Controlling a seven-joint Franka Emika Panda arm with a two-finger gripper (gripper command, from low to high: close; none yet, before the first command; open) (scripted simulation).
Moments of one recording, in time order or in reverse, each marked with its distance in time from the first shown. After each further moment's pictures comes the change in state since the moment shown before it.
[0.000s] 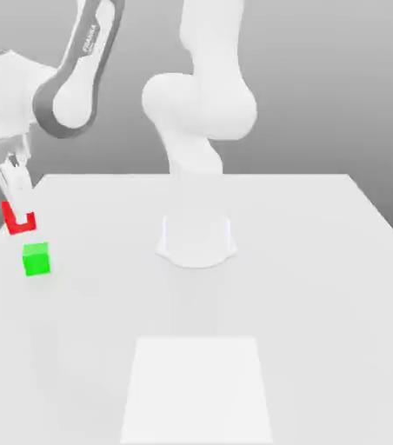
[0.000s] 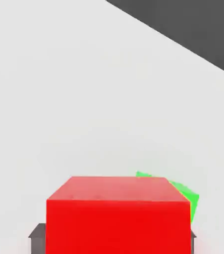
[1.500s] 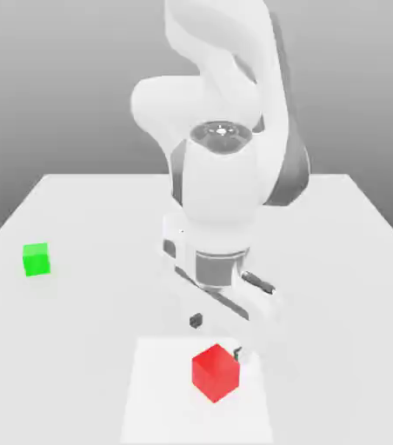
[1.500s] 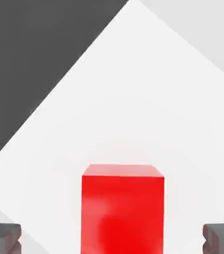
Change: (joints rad) arm 0.739 0.411 0.750 0.173 0.259 0.208 1.075
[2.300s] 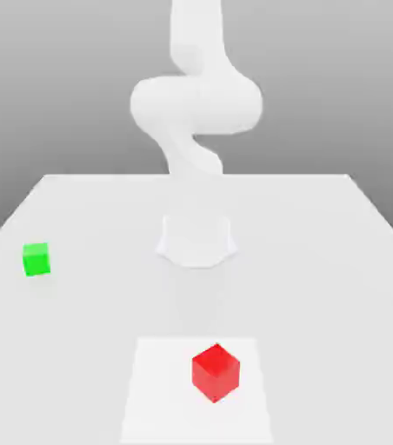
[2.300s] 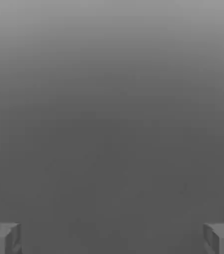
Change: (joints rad) arm 0.040 -0.873 -0.098 0.352 0.107 -0.513 -0.911
